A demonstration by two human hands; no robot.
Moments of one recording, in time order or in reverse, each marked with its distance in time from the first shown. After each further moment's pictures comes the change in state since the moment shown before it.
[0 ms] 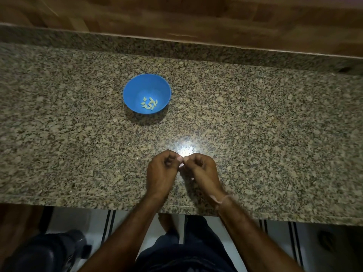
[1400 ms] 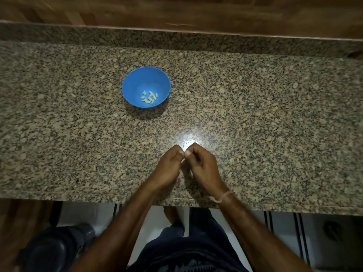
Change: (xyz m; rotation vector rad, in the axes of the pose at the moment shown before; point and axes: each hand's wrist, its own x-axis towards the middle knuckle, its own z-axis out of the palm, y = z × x) left_hand 0.003 0.015 -0.005 -0.003 -0.420 -0.086; right_hand -0.009 -0.003 0.000 -0.237 -0.039 -0.268
